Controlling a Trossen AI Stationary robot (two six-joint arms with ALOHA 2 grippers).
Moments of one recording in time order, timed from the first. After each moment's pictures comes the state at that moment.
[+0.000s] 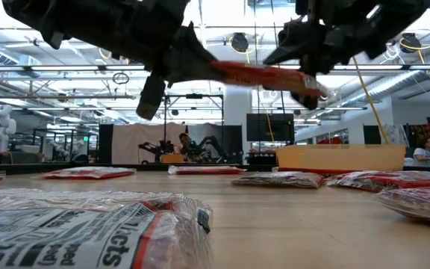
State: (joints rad) left arm -0.31 1.72 0.78 0.65 -0.64 1.16; right arm -0.11 1.21 0.60 0.15 -0.26 0.65
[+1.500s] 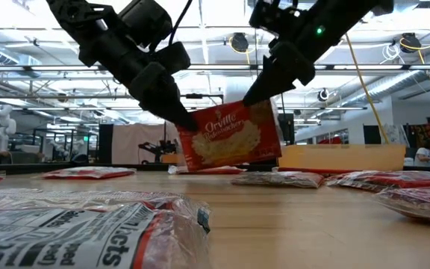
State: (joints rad) left arm 0.08 1.57 0.78 0.10 0.00 0.10; right arm 0.21 1.57 0.93 -0.17 0.54 0.04
